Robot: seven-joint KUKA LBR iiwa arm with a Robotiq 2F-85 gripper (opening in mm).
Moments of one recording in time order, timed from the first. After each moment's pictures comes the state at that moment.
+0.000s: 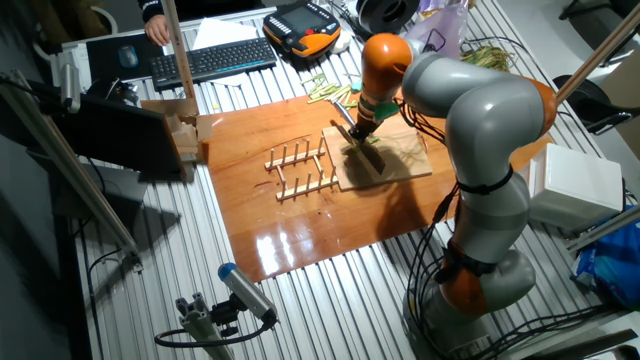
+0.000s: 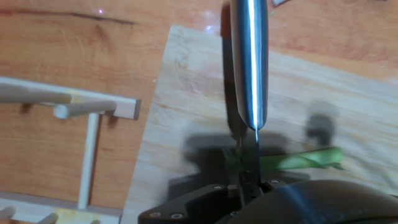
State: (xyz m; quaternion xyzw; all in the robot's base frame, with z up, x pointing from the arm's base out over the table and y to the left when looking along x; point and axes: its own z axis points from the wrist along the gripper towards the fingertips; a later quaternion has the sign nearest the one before) arm 0.571 0.036 0.109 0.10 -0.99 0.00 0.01
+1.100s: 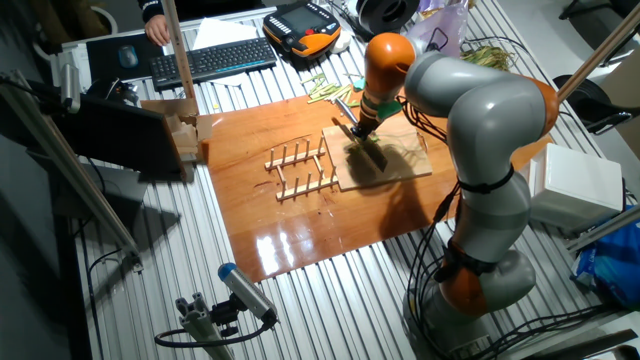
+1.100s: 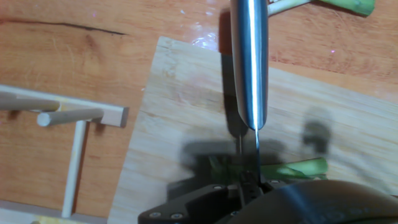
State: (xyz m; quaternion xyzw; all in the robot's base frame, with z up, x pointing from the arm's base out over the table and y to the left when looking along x) arm 0.578 0.027 0.092 0.11 -0.99 0.00 0.00
